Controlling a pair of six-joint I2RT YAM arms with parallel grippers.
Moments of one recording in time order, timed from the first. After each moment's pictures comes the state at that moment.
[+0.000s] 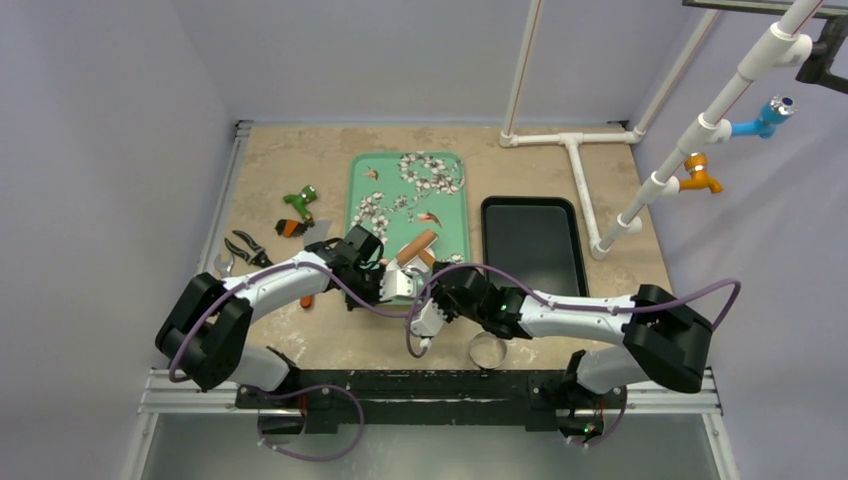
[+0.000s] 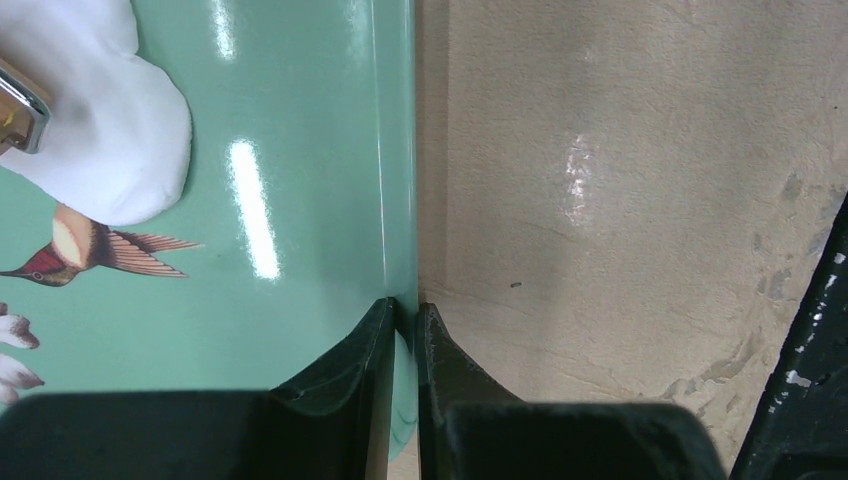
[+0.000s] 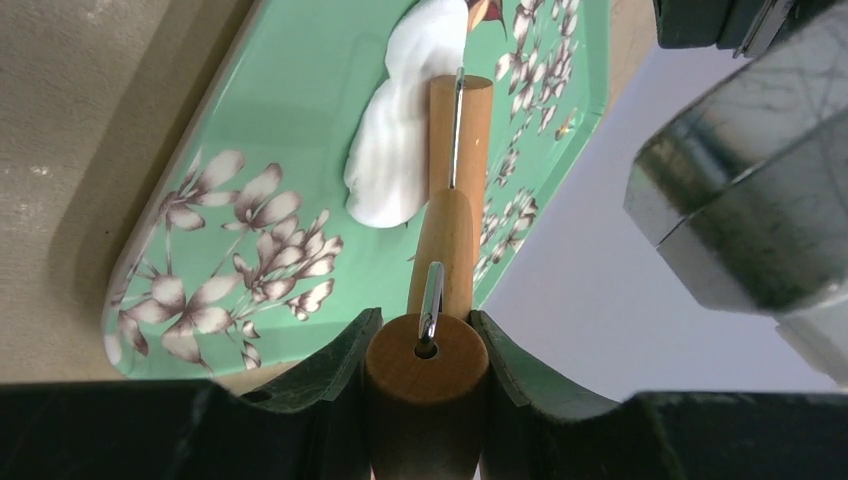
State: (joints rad) left arm -0.62 1.43 0.75 -0.60 0.33 0.88; right arm 1.07 1.37 0.63 0.07 0.24 -1.49
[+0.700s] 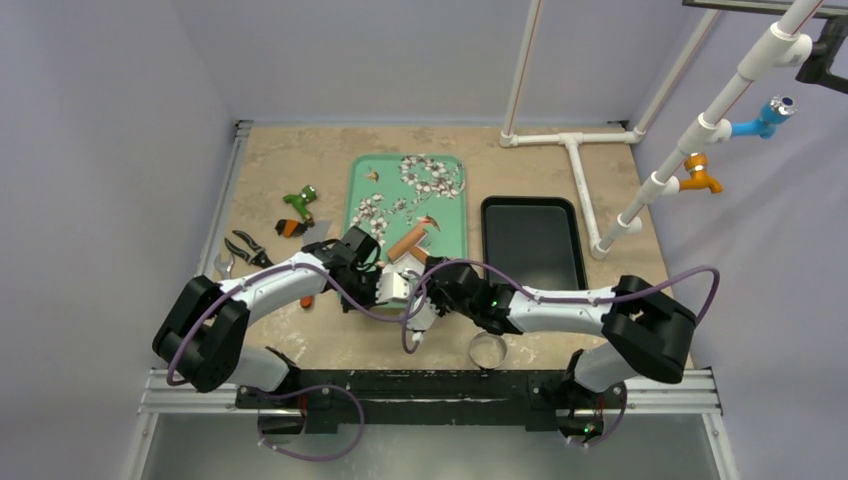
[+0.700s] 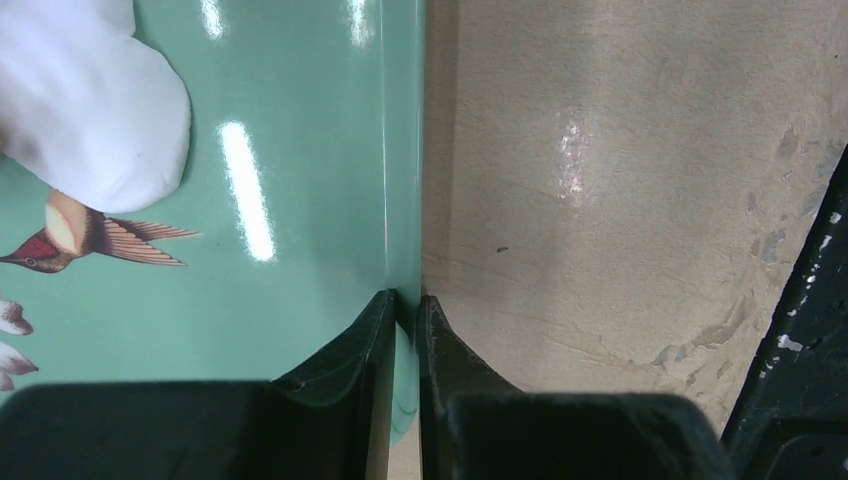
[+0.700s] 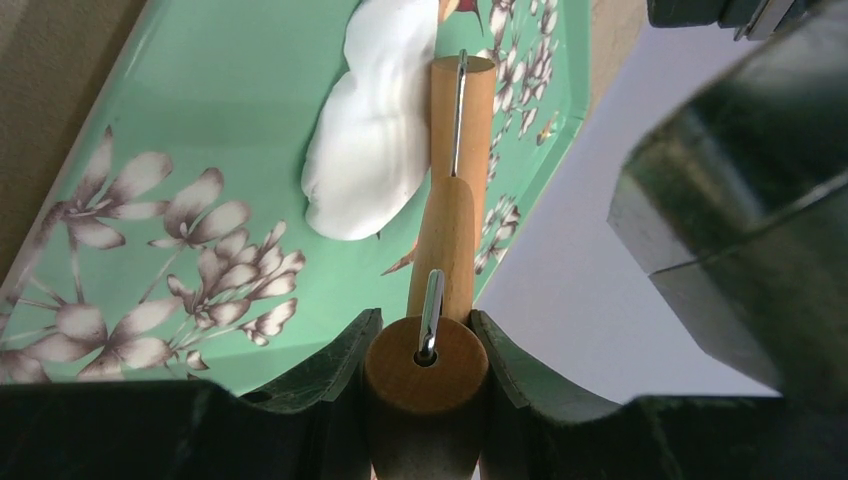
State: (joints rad) left arm -0.61 1.41 0.74 -0.64 0.34 0.90; right arm 1.06 1.46 0.65 0.16 0.24 -1.50
